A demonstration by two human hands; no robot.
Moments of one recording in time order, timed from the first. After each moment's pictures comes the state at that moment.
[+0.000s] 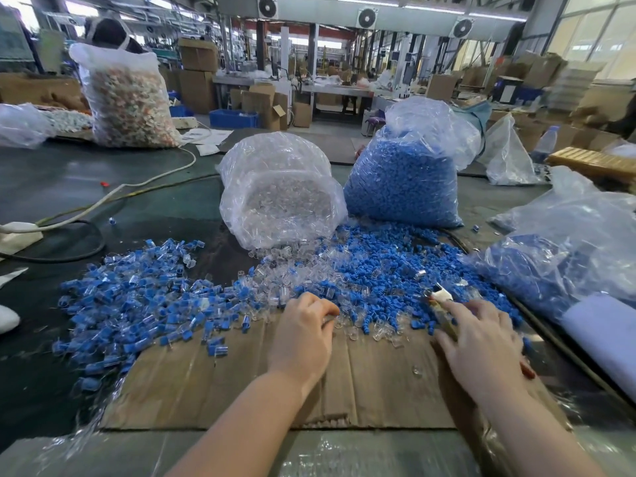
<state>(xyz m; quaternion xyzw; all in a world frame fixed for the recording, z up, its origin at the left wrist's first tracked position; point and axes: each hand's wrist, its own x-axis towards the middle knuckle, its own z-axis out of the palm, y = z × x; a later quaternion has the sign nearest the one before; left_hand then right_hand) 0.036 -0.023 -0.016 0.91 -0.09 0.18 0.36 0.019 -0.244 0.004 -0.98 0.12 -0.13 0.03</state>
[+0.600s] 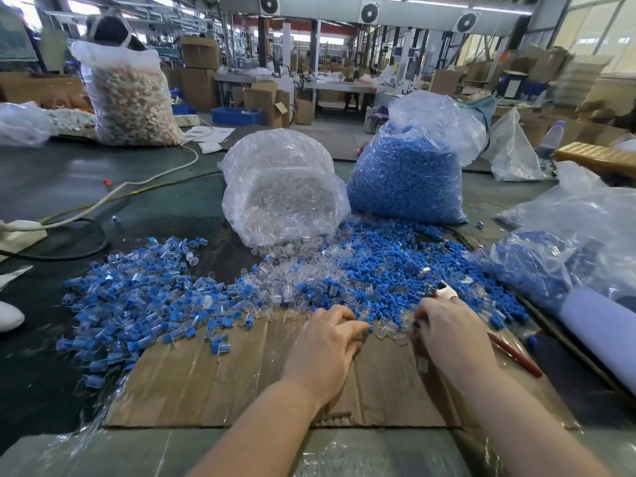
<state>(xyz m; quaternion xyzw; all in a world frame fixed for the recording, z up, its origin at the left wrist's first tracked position) 0.029 -0.034 -0.028 0.92 -0.22 0.13 0.29 0.041 -0.225 -0.002 -0.98 -0.02 -0.17 0.02</state>
